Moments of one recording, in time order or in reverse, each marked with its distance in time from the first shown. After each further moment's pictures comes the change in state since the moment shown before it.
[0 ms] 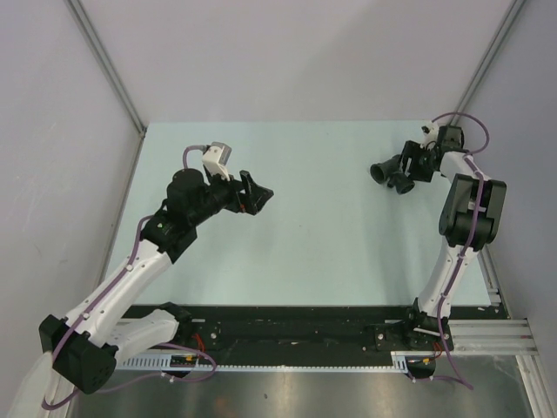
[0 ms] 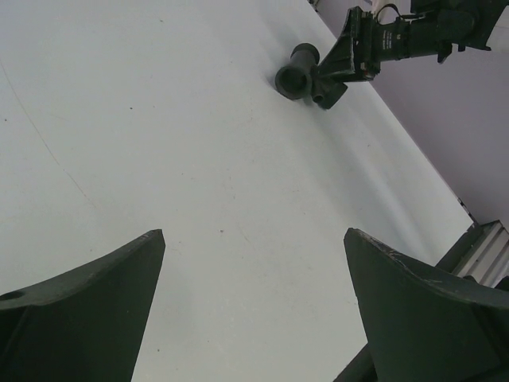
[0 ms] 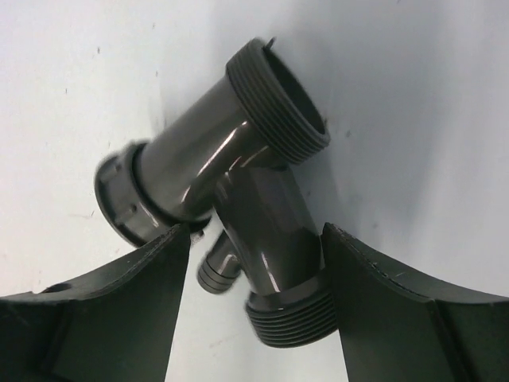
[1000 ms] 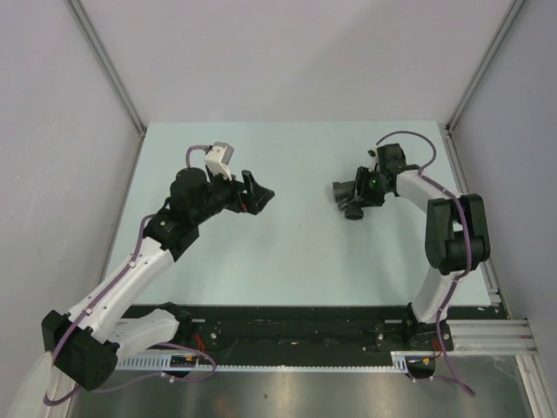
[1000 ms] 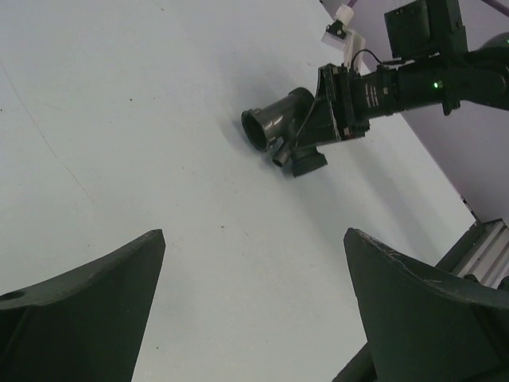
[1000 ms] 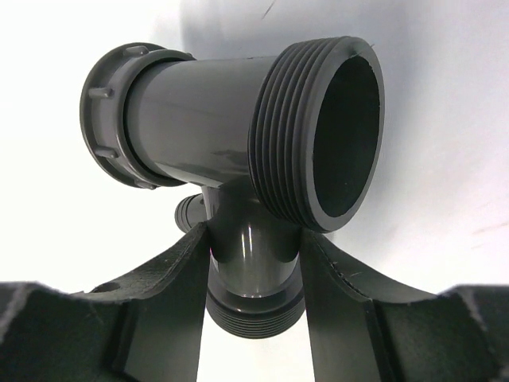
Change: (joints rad) left arm 0.000 0.022 0.000 0.000 0.000 -0.007; right arm 0.345 -0.259 -0.340 -0.039 0.135 0.209
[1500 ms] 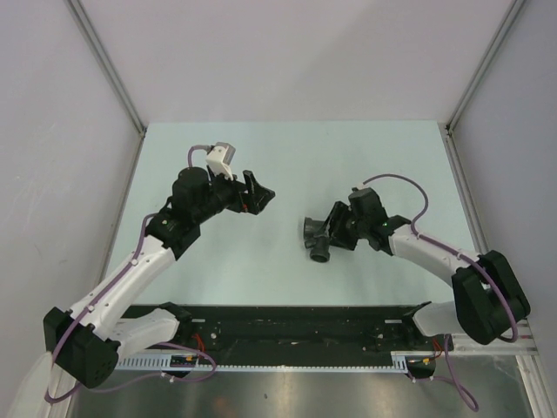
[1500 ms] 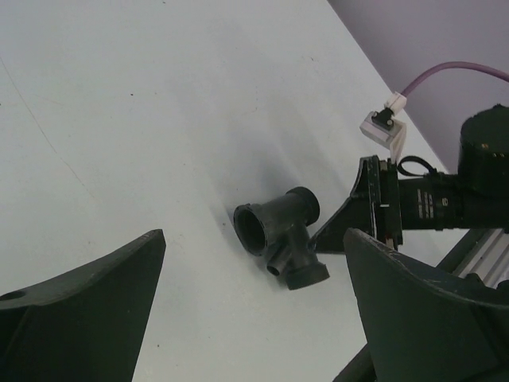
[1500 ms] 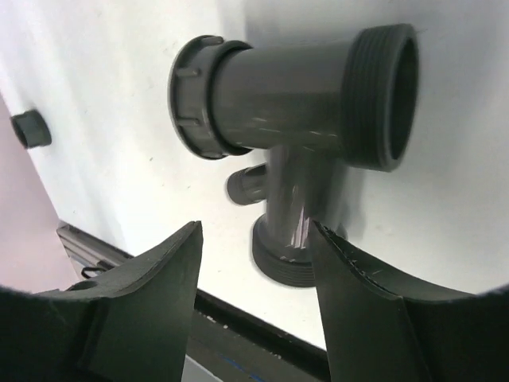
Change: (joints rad) left arm 0.000 0.017 0.000 0.000 -0.001 0.000; right arm 0.374 -0.487 -0.525 0.225 0.067 0.602
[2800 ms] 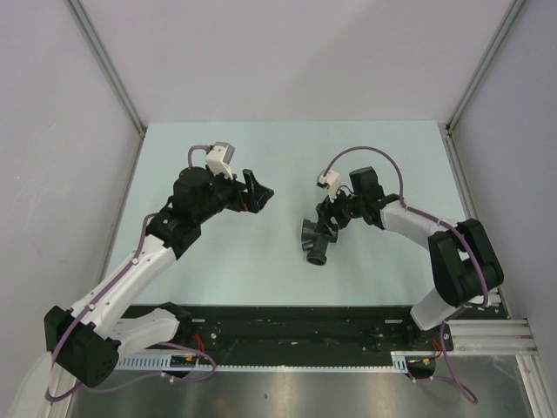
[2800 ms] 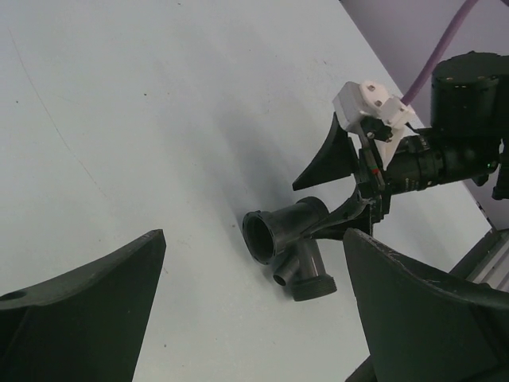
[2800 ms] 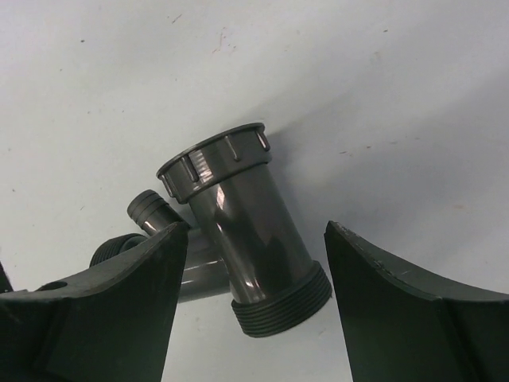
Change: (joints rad) left arm 0.000 0.007 0.000 0.000 -0.037 0.001; right arm -0.073 0.198 0.159 0.101 -0.344 -1.171
